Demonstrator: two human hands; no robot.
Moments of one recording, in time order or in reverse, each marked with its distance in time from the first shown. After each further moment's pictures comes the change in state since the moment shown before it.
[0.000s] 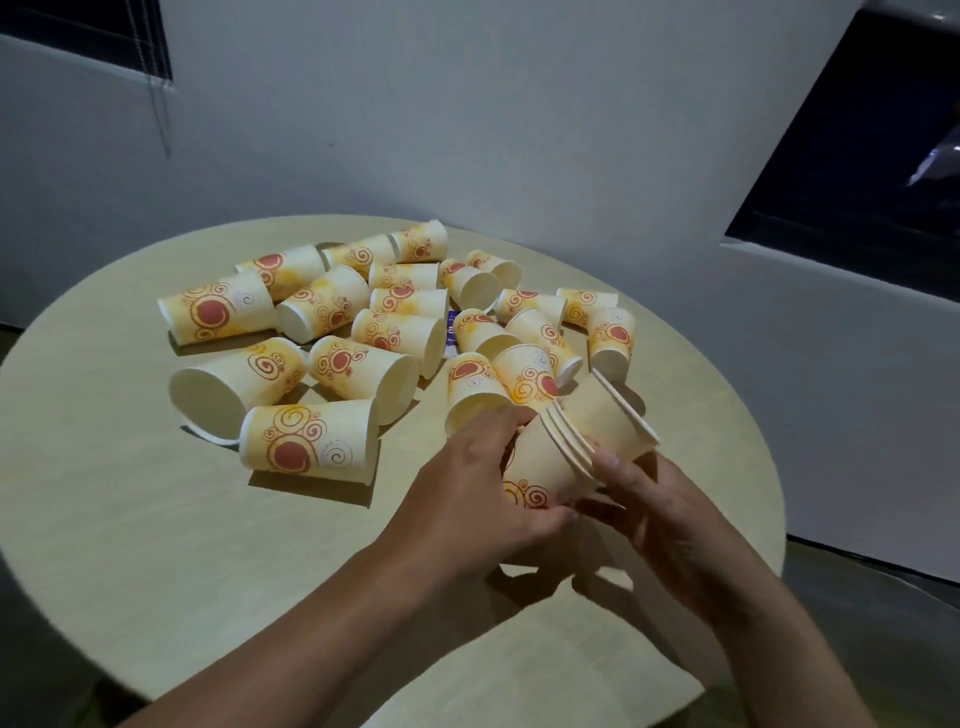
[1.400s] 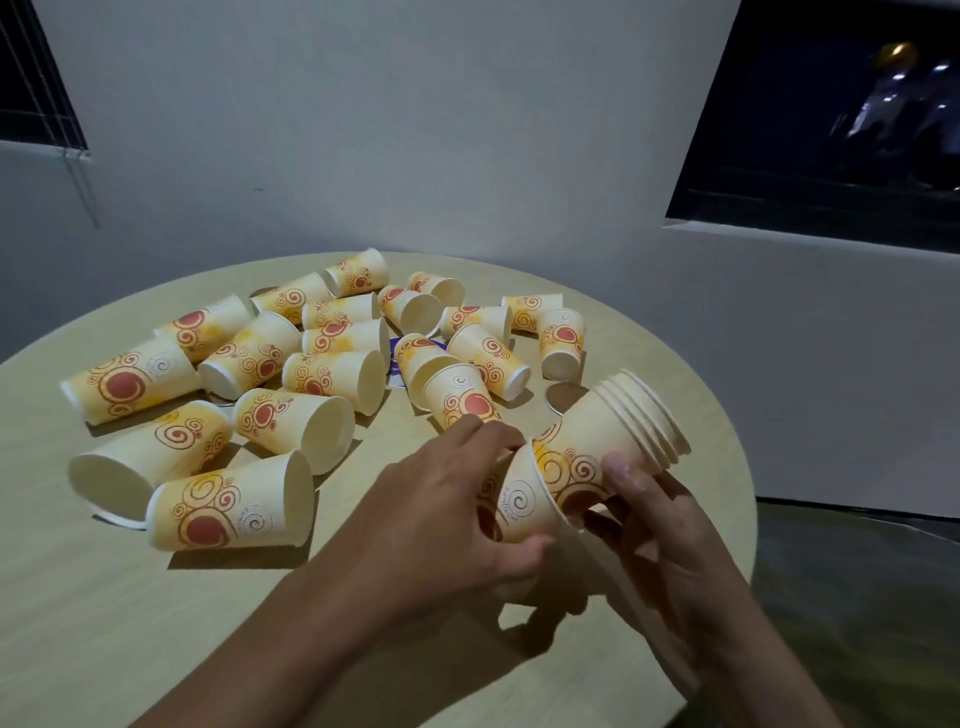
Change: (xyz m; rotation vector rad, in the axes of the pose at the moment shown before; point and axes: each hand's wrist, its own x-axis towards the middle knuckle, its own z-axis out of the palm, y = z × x) left_hand 0.020 0.035 -0.008 0.319 -0.194 0.188; right_hand -0.022 0.019 -0.019 0.283 0.242 -0.068
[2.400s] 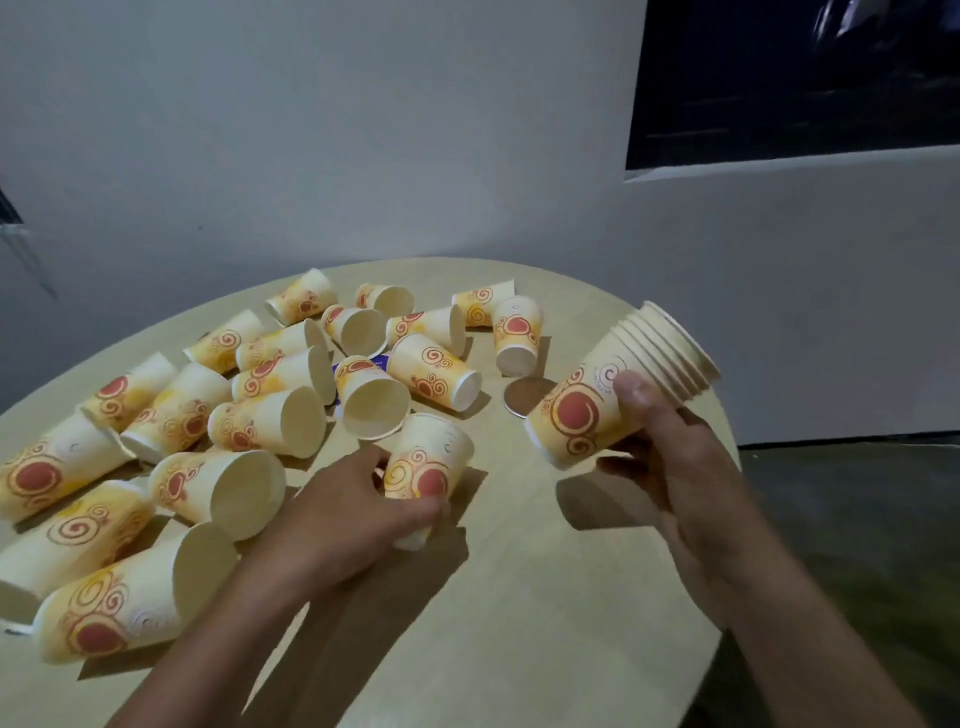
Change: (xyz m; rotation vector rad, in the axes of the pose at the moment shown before) left_hand 0.060 -0.035 0.014 -0.081 -0.168 -0.598; right_hand 0.050 -0.017 -0.060 0.042 0.192 -0.042
